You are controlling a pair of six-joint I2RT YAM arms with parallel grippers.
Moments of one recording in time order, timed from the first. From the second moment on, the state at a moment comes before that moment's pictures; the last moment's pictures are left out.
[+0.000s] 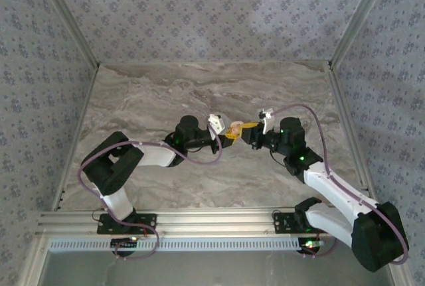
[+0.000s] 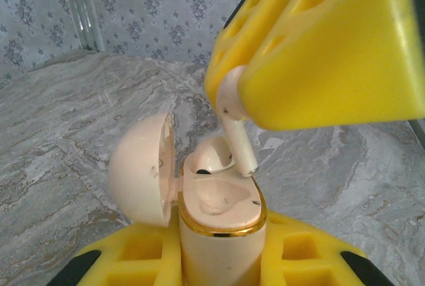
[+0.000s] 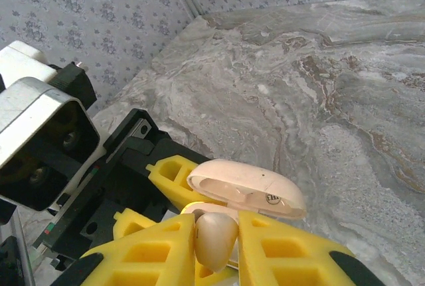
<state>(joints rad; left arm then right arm) -0.78 1.72 0.73 0.84 0.54 0.06 0.44 0.99 0.50 0.20 -0.45 0.32</state>
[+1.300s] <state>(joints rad) -0.79 1.72 0.73 0.84 0.55 0.06 0.47 1.08 0.53 0.26 -0.51 0.31</state>
